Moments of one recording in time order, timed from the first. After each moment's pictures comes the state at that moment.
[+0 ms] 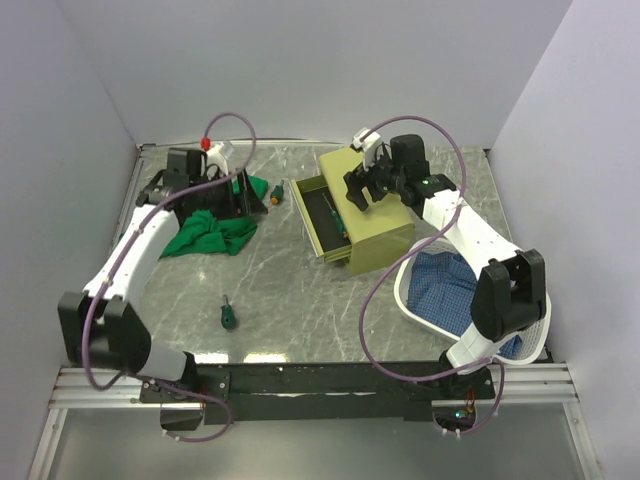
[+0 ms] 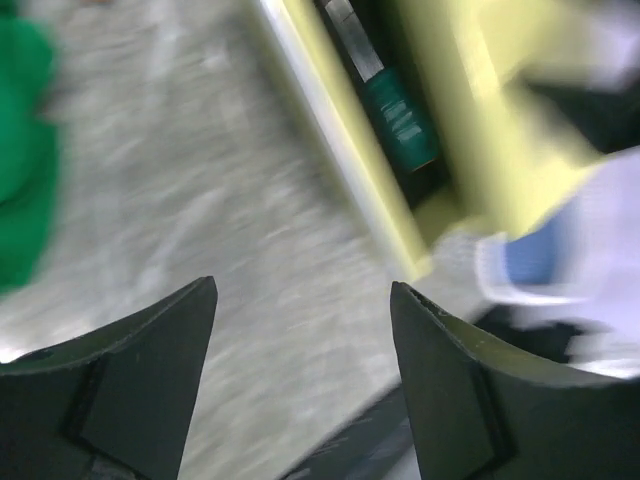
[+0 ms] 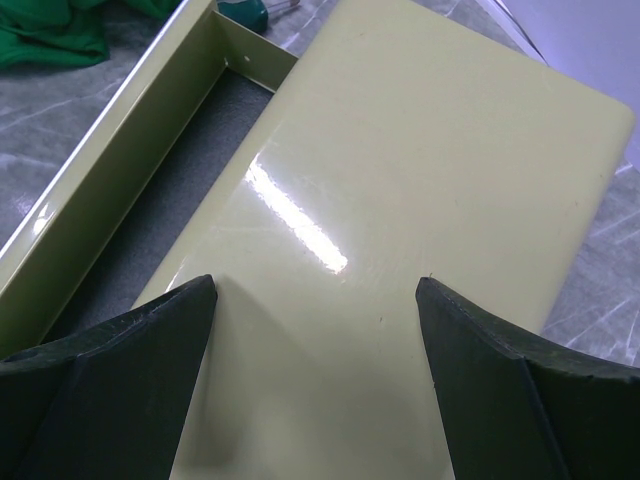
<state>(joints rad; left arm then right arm) -0.13 1.47 1.29 -0.54 0.63 -0.43 0.34 1.63 1.38 -0.33 -0.34 -0.36</state>
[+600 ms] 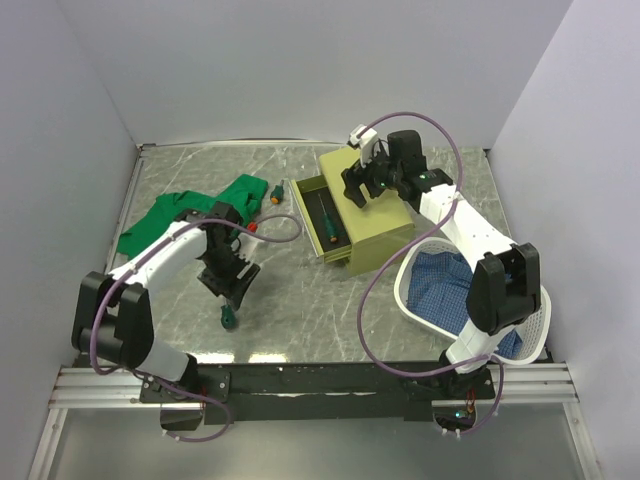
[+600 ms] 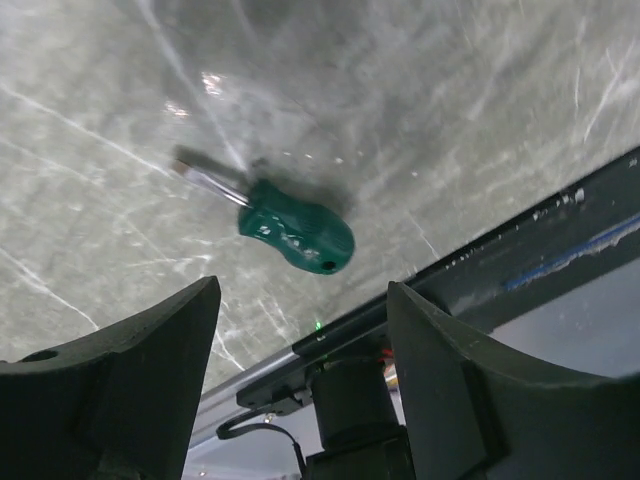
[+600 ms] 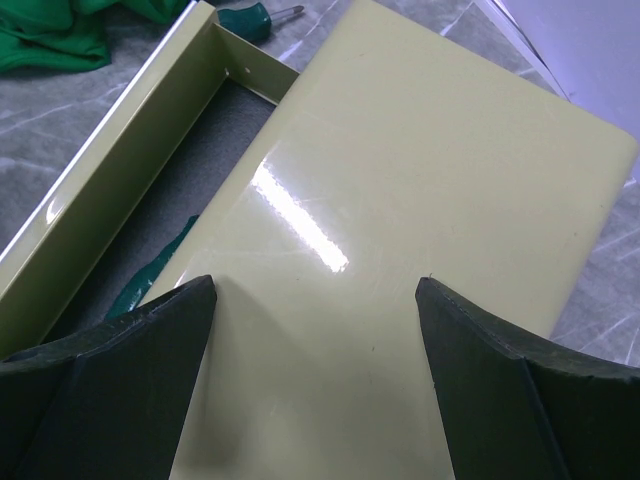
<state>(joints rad) -0.32 1.47 1.04 -1.11 0.21 0.29 0.34 1.68 1.44 -0.36 -0.36 -0.37</state>
